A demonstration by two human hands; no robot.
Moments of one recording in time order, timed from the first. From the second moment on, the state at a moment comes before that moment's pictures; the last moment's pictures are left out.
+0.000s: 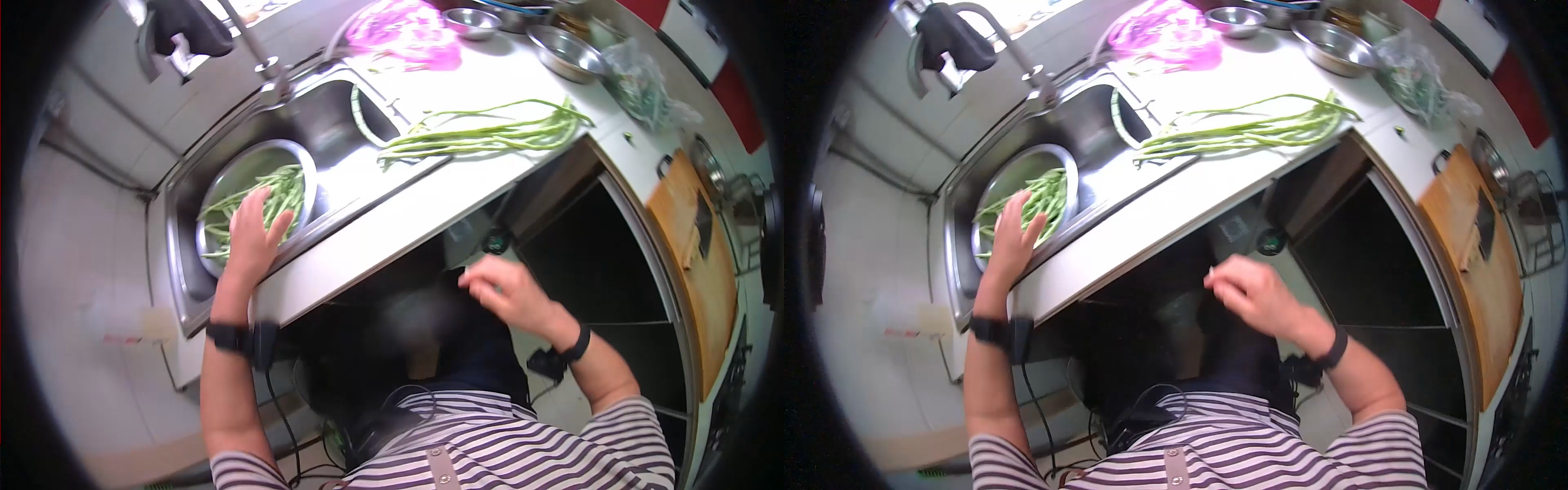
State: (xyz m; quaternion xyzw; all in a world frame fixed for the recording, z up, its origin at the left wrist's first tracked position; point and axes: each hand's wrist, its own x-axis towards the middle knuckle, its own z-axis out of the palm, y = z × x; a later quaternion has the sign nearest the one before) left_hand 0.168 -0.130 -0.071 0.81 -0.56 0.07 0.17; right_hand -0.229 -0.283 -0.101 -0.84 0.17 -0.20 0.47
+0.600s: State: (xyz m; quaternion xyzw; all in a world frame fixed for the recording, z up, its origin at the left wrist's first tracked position) left_hand 0.051 -0.107 -0.068 0.75 -0.56 0.12 0.32; right_hand -0.169 -0.477 -0.020 -0.80 0.40 -0.43 0.14
